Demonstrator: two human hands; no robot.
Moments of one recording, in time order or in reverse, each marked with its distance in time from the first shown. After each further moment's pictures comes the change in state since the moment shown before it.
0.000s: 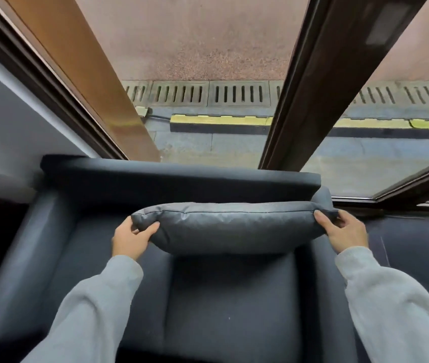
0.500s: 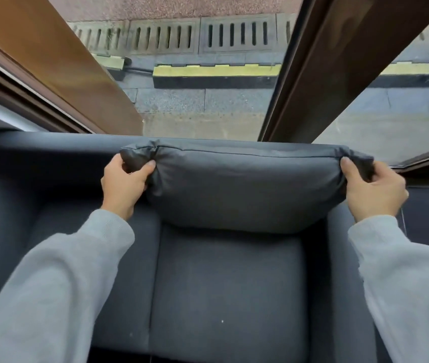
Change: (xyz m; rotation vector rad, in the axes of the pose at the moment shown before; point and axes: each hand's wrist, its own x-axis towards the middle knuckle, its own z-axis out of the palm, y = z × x) left_hand 0.148 0.029 0.123 -0.058 0.060 0.091; right_hand 0.133 0.022 0.062 -0.039 0.278 -0.050
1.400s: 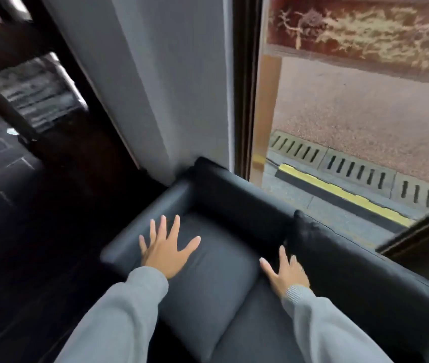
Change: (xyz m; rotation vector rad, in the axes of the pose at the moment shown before) left_hand -0.222 -0.032 -0.338 0.787 0.171 -0.114; right_hand -0.359 -0.180 0.096 -0.759 -0.951 -0.511
